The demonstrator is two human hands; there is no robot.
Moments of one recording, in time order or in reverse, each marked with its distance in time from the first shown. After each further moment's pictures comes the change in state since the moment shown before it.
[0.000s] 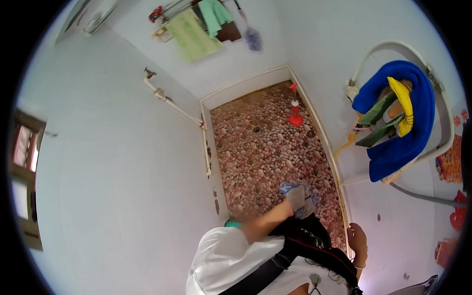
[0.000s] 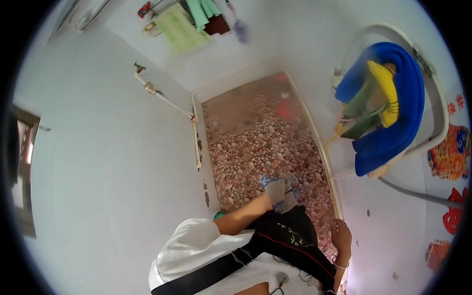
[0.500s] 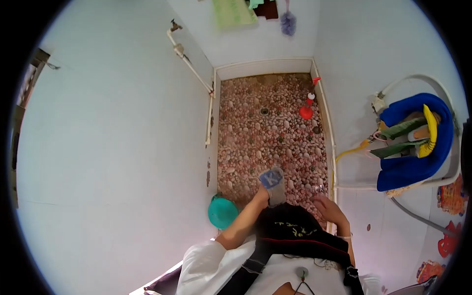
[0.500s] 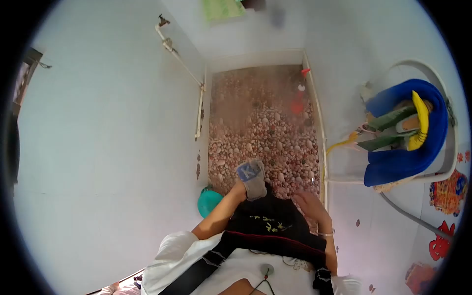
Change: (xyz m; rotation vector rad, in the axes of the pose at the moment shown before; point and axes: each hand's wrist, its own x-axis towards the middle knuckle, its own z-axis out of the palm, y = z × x) left_hand -0.101 -0.059 -0.050 -1.621 0.289 -0.776; right_hand 0.092 -0.104 0.069 -0.046 -0.511 -0.515
